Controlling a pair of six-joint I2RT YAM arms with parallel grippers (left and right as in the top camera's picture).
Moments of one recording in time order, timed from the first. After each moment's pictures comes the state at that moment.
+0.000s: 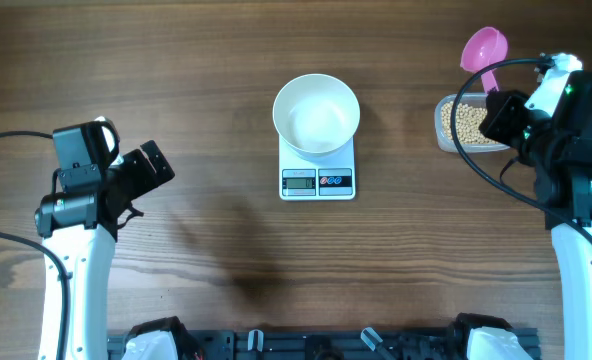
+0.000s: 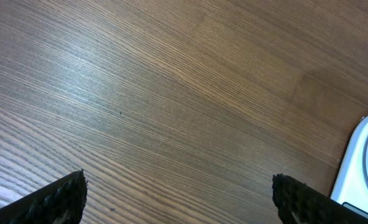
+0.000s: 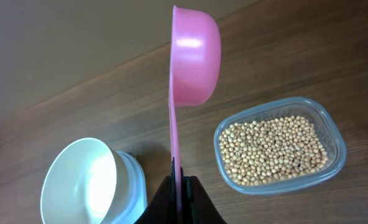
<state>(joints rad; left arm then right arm) 0.21 1.17 0.92 -0.74 0.03 -0.29 -0.13 1.17 1.16 -0.65 -0.21 0.32</state>
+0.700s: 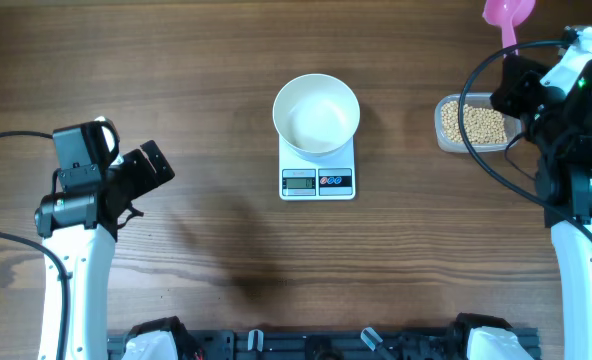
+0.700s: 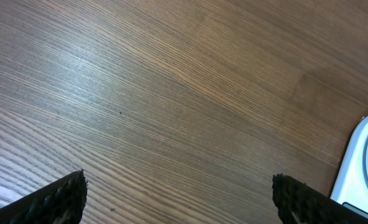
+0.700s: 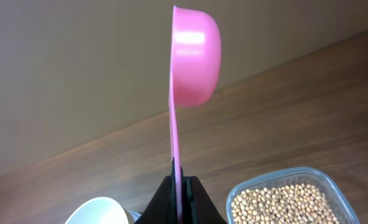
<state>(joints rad) 0.21 1.17 0.92 -0.74 0.03 -0.29 -0.13 1.18 1.16 -0.41 -0.17 0.36</state>
